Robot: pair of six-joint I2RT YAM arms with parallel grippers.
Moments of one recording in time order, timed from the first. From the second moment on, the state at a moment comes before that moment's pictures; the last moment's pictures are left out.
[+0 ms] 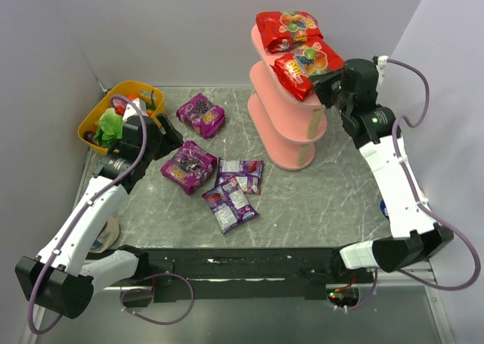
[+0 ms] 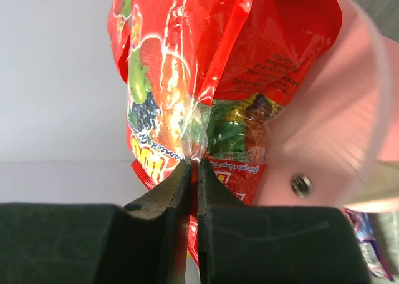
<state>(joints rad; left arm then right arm) -0.34 1.07 1.08 -0.52 -0.23 -0.69 0.28 1.34 1.66 -0.60 0.22 1.12</state>
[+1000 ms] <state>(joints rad) -0.34 1.07 1.08 -0.52 -0.23 -0.69 0.33 1.40 1.71 -0.55 0.38 1.09</state>
